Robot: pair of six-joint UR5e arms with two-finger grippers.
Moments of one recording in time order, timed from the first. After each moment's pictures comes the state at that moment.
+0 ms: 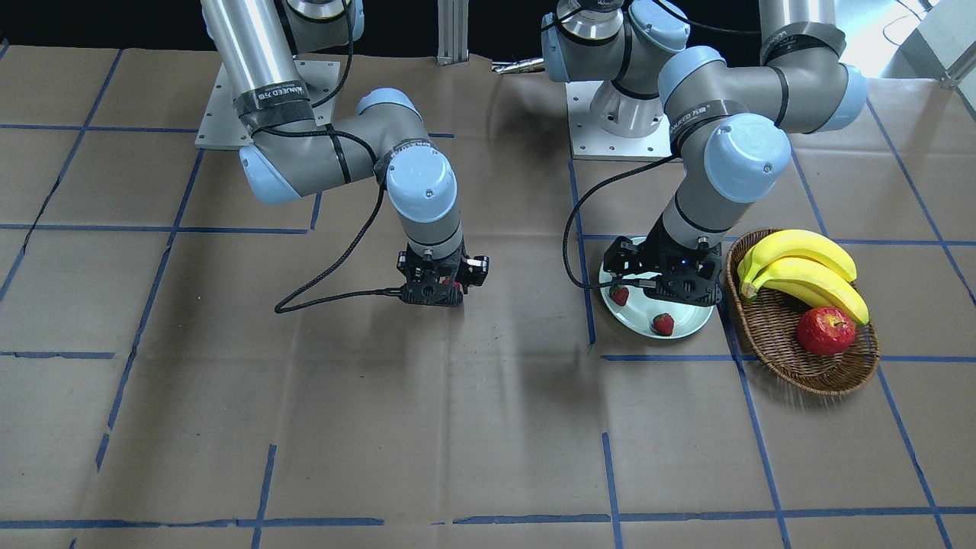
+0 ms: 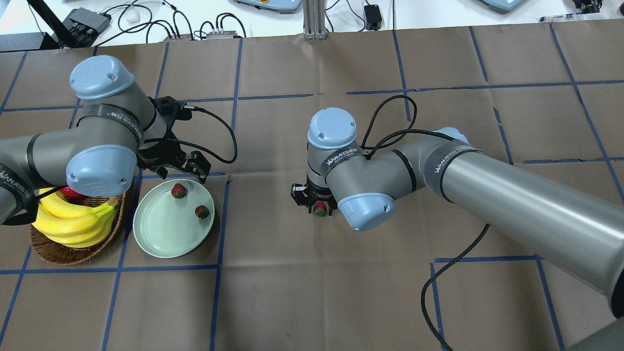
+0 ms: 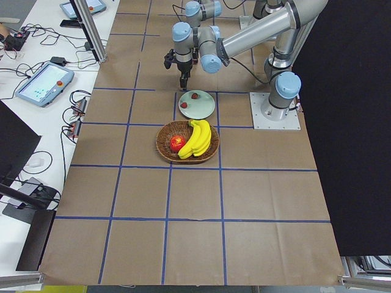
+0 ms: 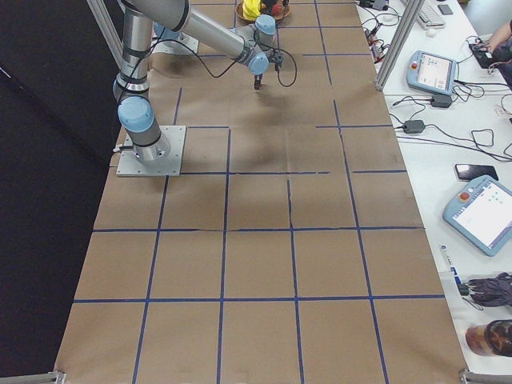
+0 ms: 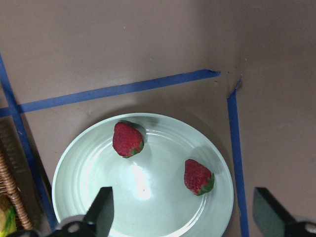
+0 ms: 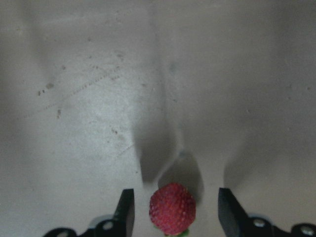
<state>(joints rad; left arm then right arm) -1.47 -1.70 -1.97 -1.10 1.57 0.27 1.98 -1.16 1.89 -2.26 -1.44 0.52</state>
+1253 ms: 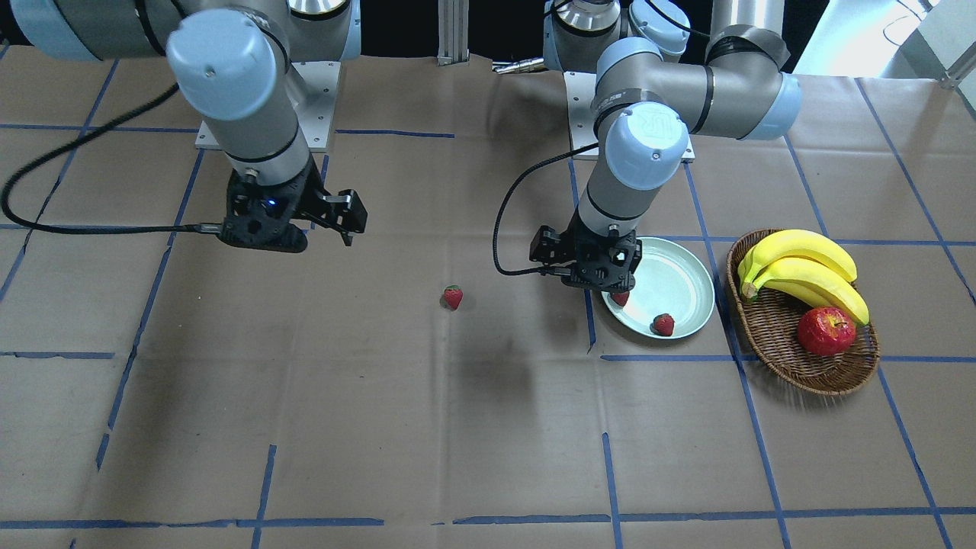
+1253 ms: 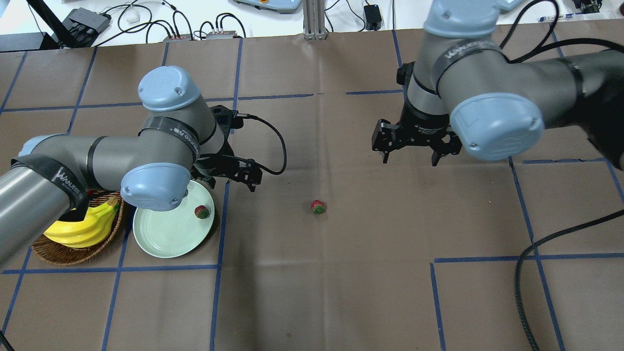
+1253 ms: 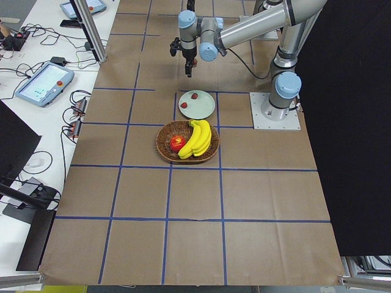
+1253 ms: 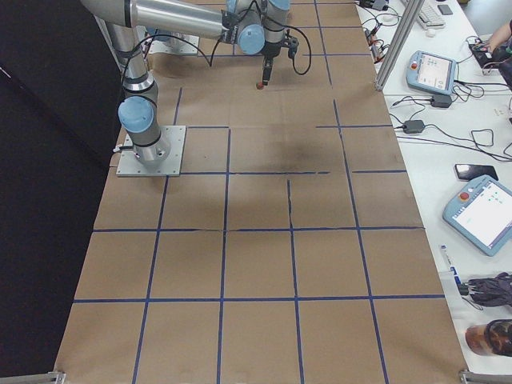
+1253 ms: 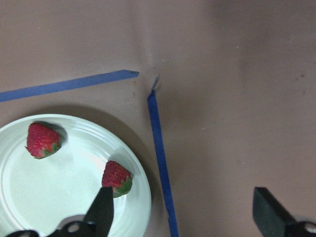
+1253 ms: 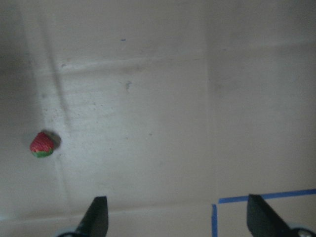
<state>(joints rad) -1.69 -1.72 -1.97 -1.08 1.51 0.00 1.66 -1.53 1.77 -1.72 -1.56 0.19</state>
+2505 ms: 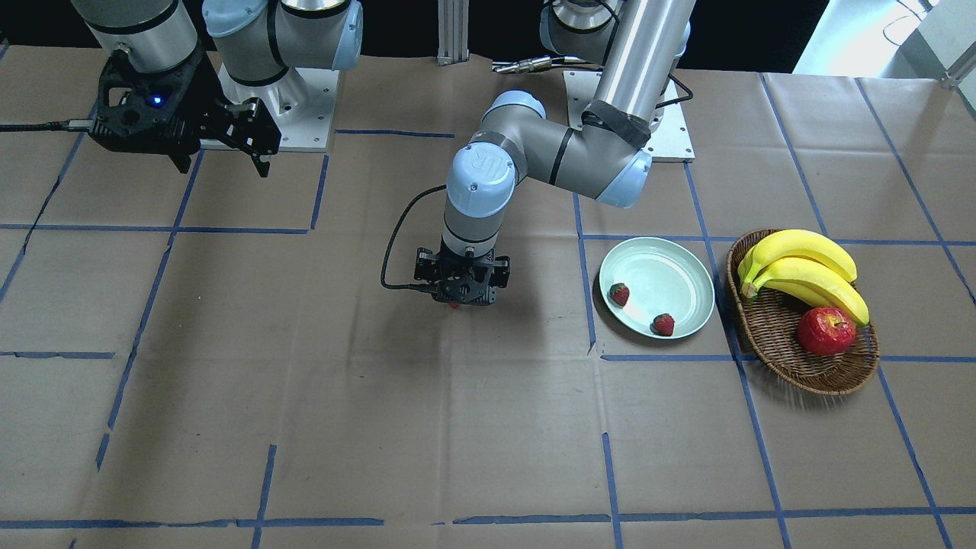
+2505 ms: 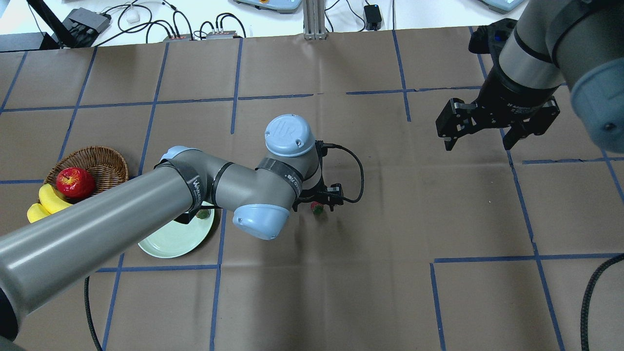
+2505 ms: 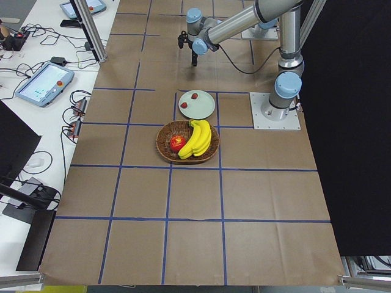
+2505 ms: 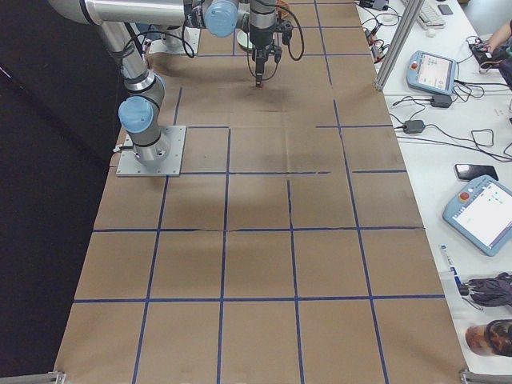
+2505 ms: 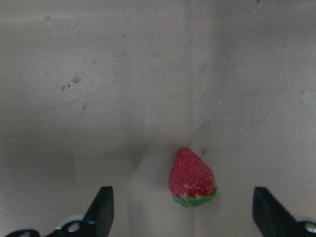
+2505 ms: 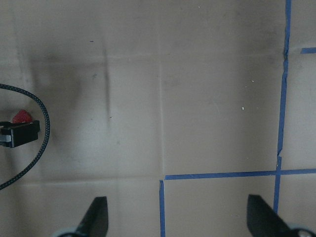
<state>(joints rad) -1.97 -1.98 -1.93 -0.82 1.48 -0.35 1.53 -1.68 1.71 -1.56 -1.57 0.00</state>
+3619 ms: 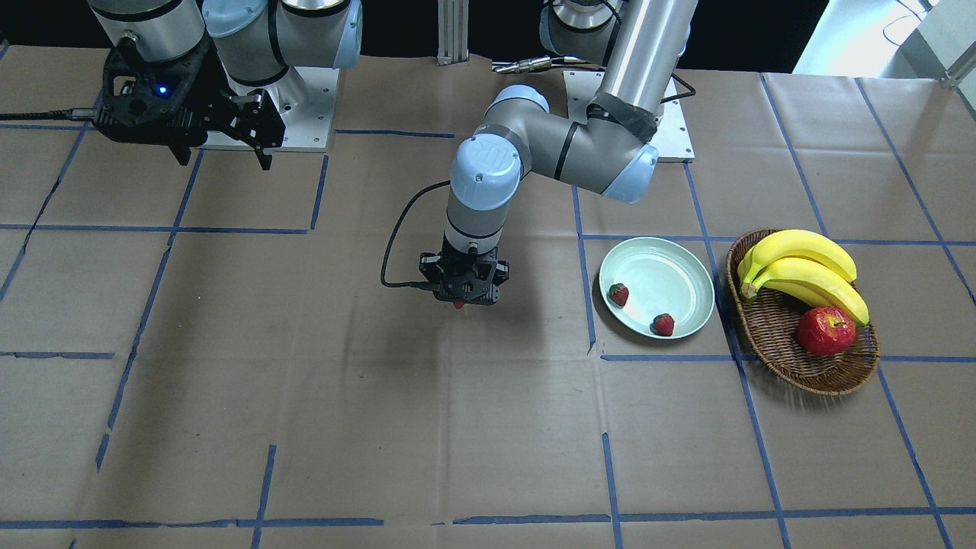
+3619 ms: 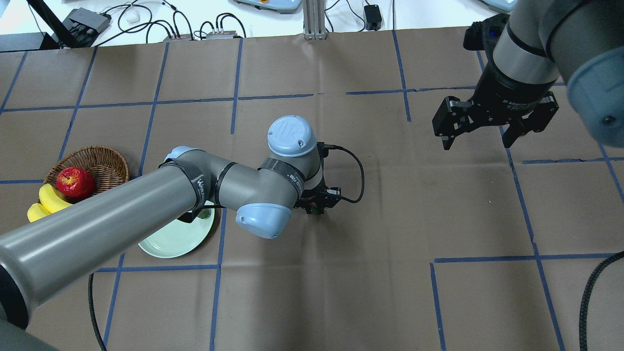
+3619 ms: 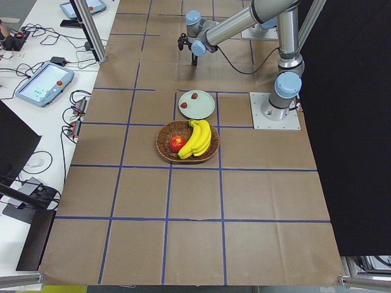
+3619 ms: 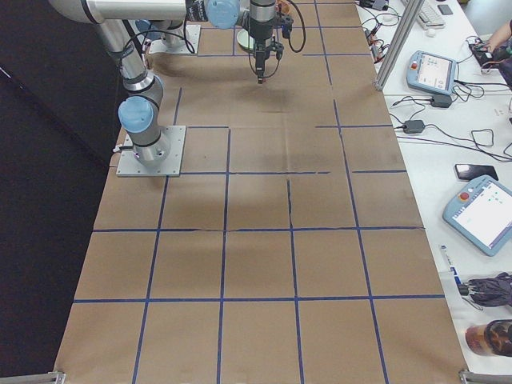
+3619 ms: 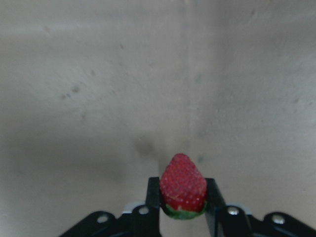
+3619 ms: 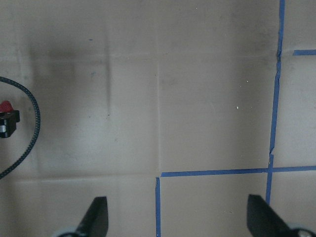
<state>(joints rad) -1.93 -1.92 -1.92 -0.83 1.50 -0.29 1.56 -1.68 1.68 -1.54 -1.60 0.01</state>
